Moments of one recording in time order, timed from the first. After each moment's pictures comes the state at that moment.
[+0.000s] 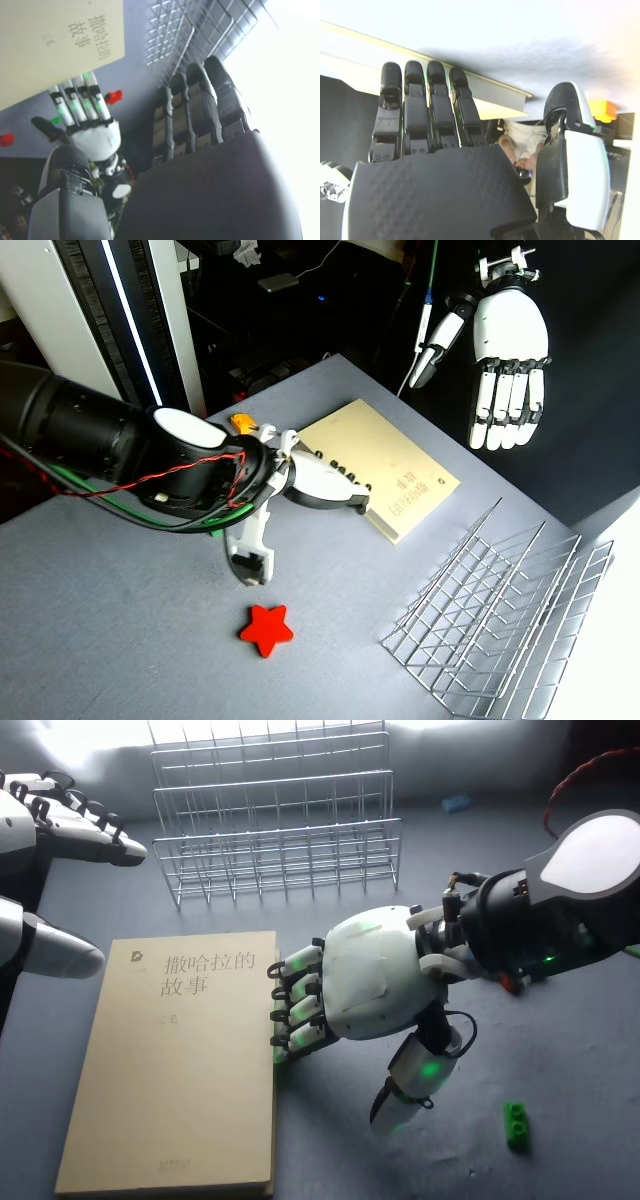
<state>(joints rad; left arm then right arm) 0.32 -0.72 1.24 1.31 -0.45 -0.27 -0.27 -1.46 1.44 -2.02 0.51 0.38</state>
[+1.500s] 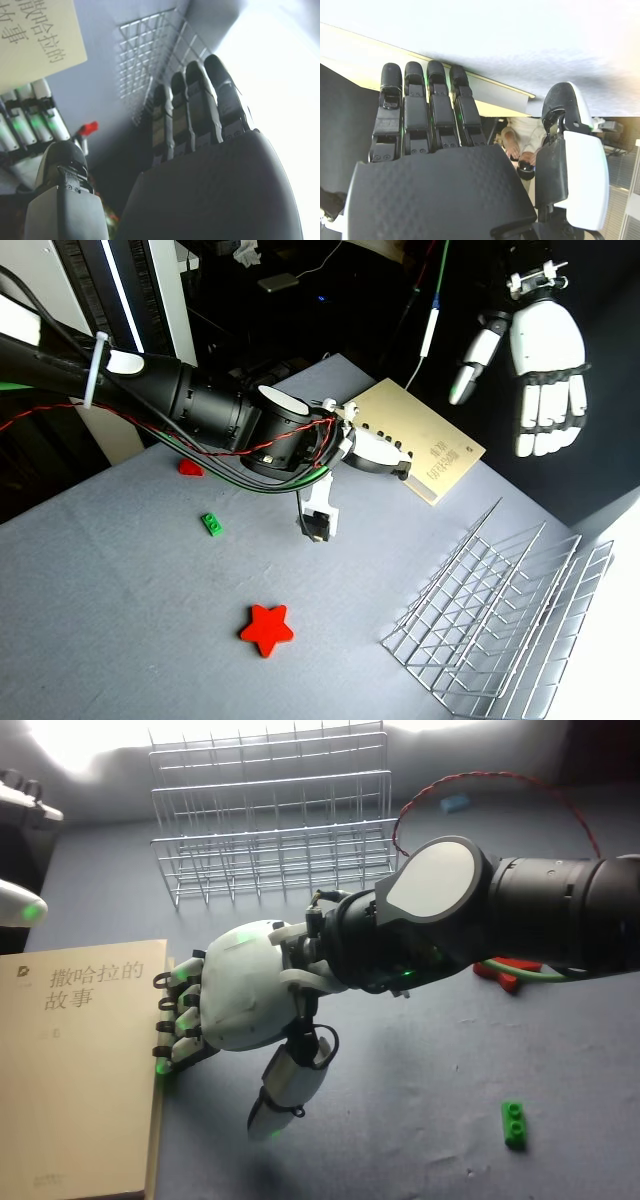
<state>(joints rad) 0.34 -0.78 1.40 1.28 -0.25 -0.31 -0.25 -1.74 1.61 -2.01 0.45 0.41</state>
